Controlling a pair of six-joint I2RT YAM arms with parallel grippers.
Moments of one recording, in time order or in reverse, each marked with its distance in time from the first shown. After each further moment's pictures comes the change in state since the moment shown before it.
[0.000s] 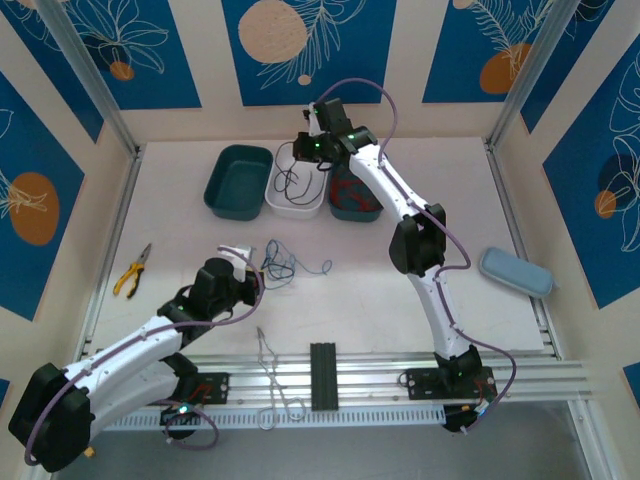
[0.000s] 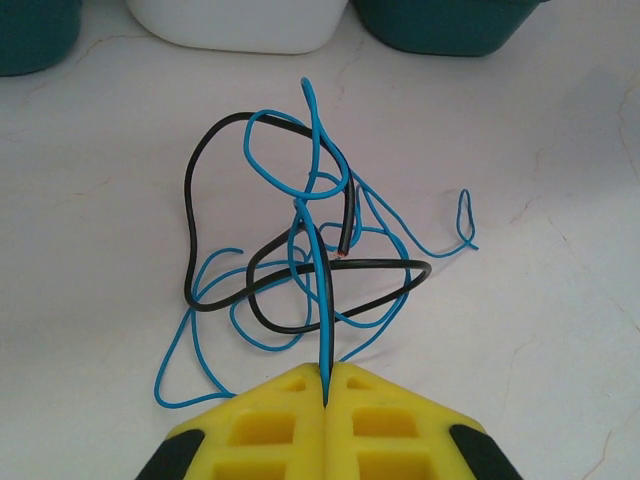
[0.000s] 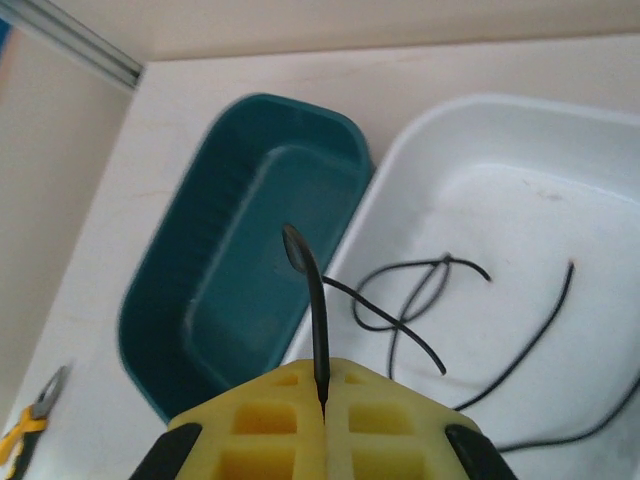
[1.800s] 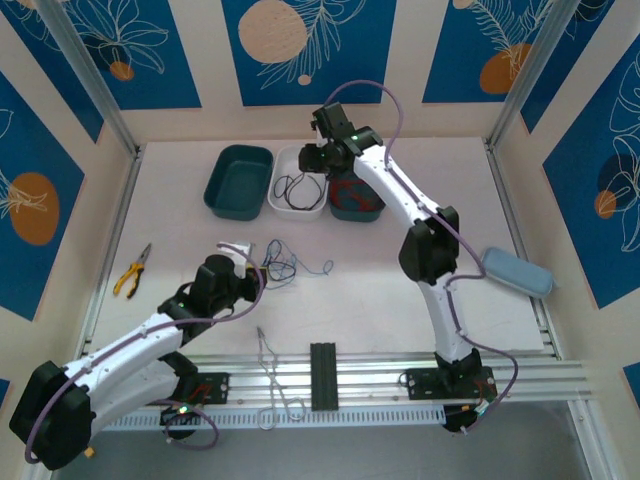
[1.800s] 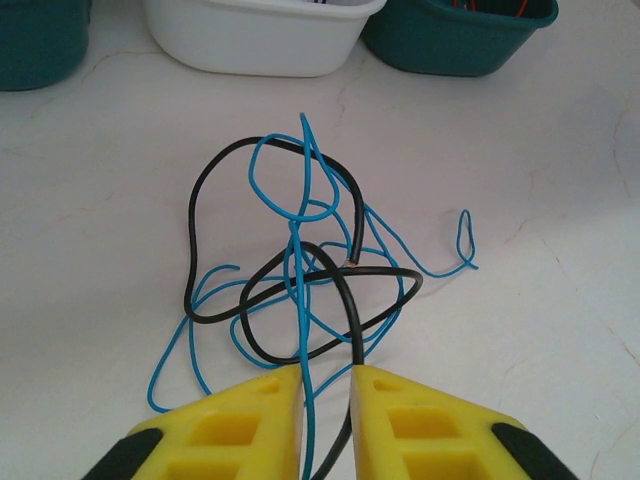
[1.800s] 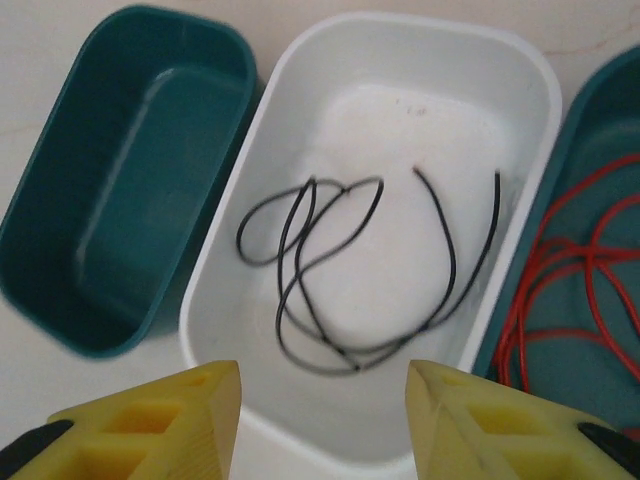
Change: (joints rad) left arm 0.000 0.016 0.032 -0.007 -0.010 -0.029; right arm 0.046 -0.226 -0.249 -0.131 0.198 -0.062
